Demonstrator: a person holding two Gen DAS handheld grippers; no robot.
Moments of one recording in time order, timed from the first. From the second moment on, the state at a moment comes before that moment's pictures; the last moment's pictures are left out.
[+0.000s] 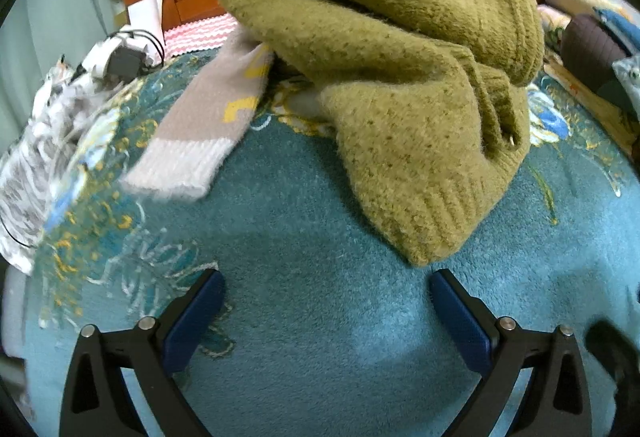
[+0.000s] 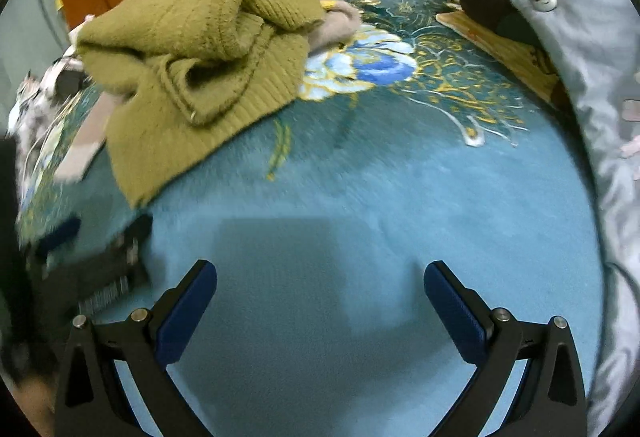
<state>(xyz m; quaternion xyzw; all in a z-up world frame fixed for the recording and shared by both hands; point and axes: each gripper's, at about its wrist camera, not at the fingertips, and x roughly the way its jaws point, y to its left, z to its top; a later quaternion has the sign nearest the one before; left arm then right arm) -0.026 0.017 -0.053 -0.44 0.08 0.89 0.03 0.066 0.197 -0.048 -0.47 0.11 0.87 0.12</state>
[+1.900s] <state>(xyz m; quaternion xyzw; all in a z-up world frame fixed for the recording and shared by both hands) 0.095 0.002 0.268 -0.25 -0.14 0.90 0.33 0.225 0.275 0.014 -0.35 0.25 0.88 0.21</state>
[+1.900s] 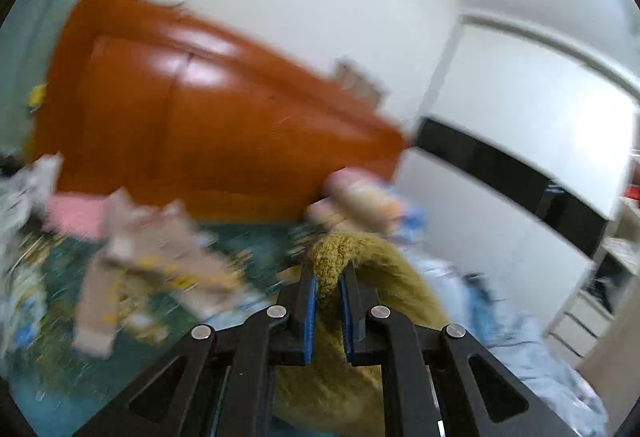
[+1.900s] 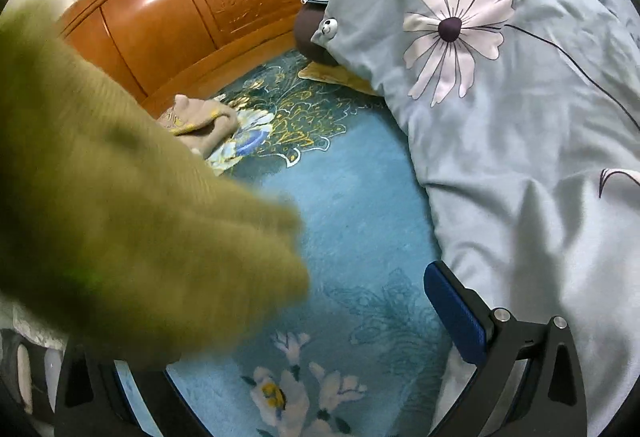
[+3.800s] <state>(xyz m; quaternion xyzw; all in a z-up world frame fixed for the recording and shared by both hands) 0.051 -0.076 -0.012 -0.56 -0.17 0.79 0.18 0.168 0.238 -0.036 -0.54 0.39 0.74 0.06</state>
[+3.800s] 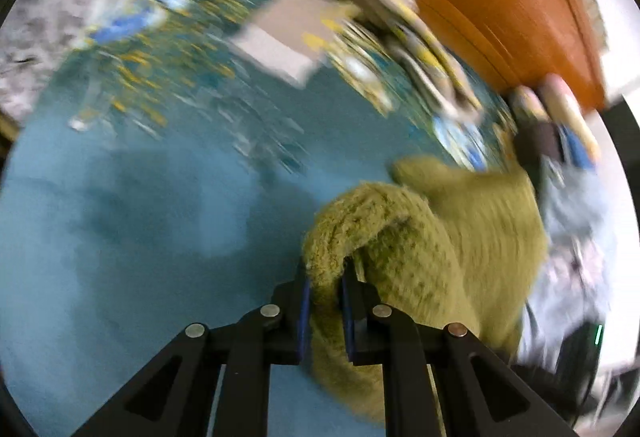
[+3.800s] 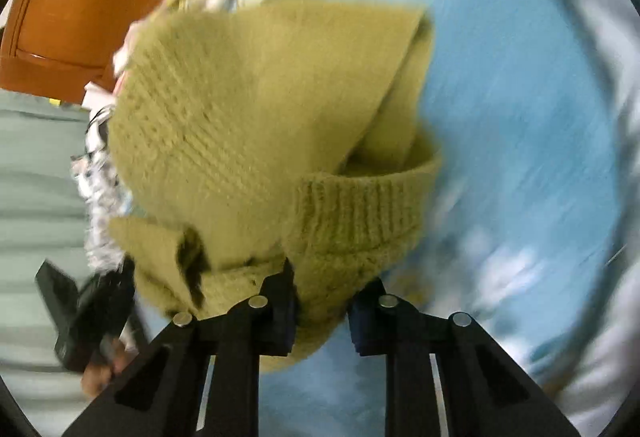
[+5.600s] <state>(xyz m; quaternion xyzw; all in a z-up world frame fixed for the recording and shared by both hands) 0.083 -0.033 0.000 -0.59 -0.15 0.78 0.16 0.205 0.286 -0.033 -0.50 0.35 0.78 0.11</state>
